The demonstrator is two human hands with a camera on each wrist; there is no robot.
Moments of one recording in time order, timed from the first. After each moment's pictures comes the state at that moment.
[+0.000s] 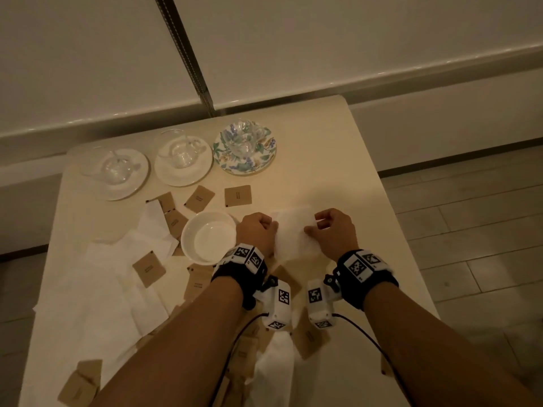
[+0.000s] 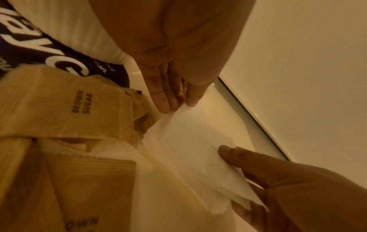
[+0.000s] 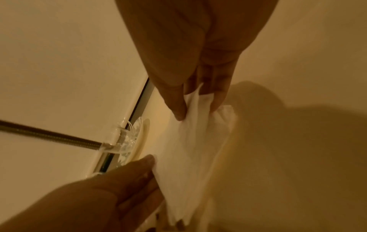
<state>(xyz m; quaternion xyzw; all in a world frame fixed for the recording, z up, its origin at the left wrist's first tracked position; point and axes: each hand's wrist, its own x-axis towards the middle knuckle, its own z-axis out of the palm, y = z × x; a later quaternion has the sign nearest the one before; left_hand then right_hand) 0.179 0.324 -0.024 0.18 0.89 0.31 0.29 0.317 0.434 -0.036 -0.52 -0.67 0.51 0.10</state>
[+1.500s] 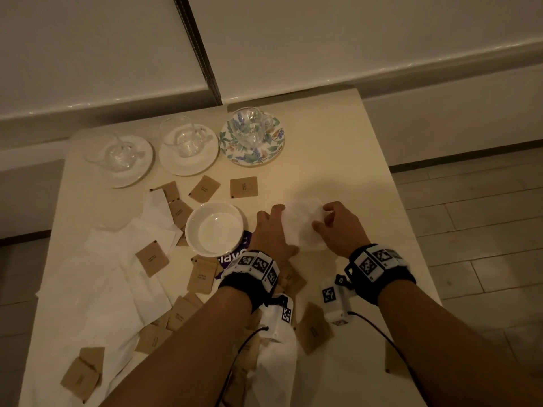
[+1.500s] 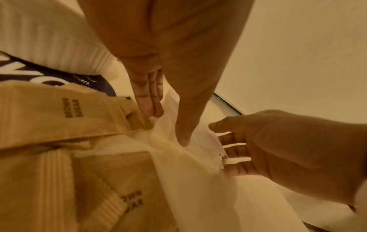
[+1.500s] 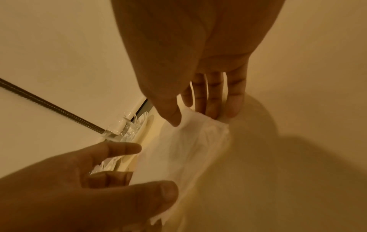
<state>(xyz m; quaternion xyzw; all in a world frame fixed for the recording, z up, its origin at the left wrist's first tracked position) 0.201 0.312 -0.017 0.33 0.86 0.20 0.33 0.318 0.440 -0.032 -0.45 -0.78 0.43 -0.01</state>
